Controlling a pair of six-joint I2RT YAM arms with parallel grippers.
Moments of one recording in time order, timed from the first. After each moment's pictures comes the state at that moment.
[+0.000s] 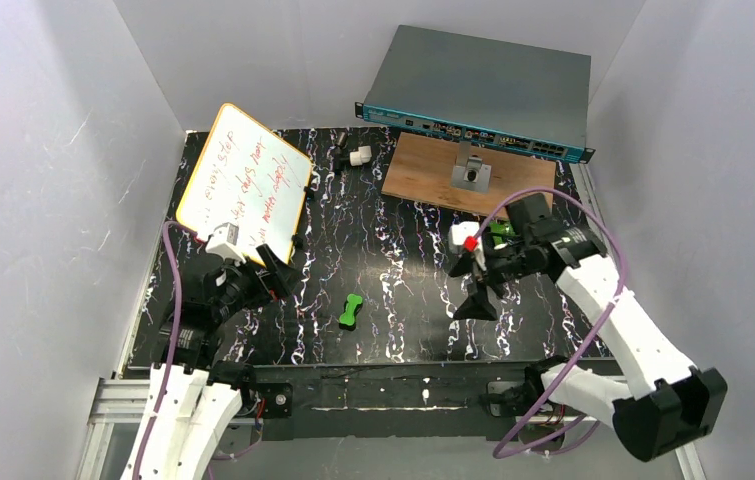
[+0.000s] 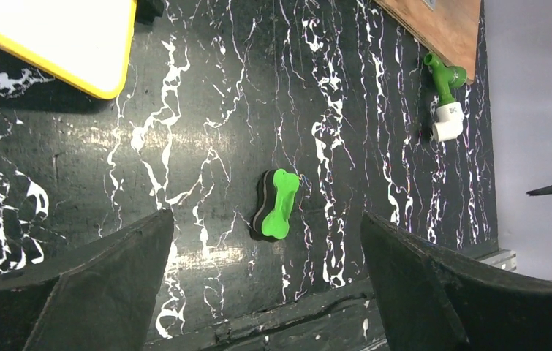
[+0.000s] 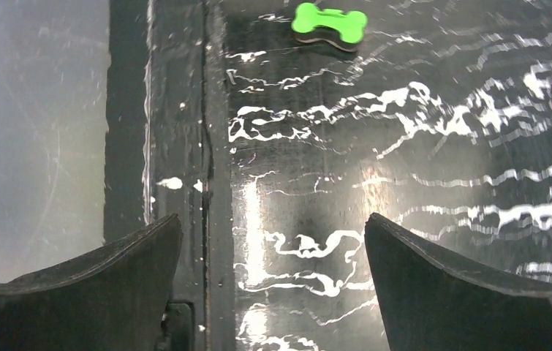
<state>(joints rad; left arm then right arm) -0.16 0.50 0.67 -0.71 0.24 -0.55 0.34 1.04 1.03 -1.09 -0.95 -0.85</state>
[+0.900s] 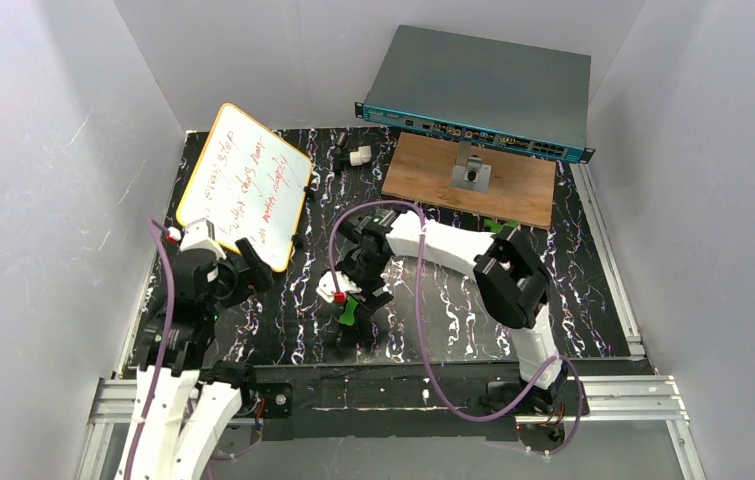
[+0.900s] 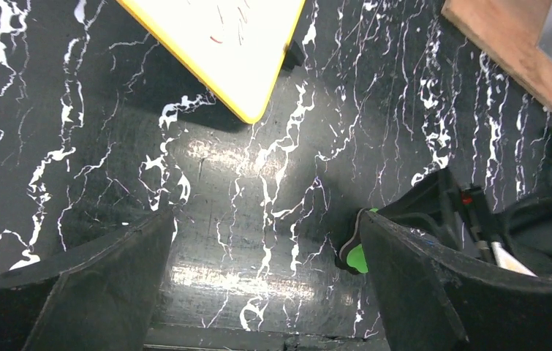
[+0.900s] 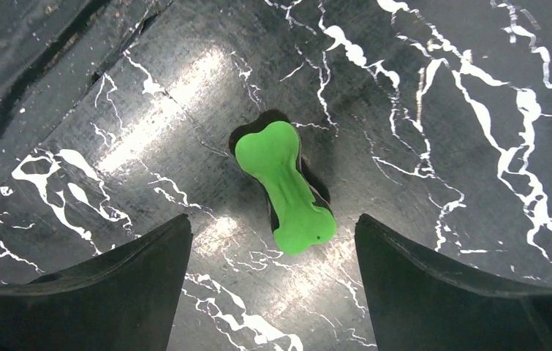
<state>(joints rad) -0.16 0.56 0.83 -0.89 -0.11 -0.47 0.97 2.03 1.63 -1.01 -0.68 -1.44</state>
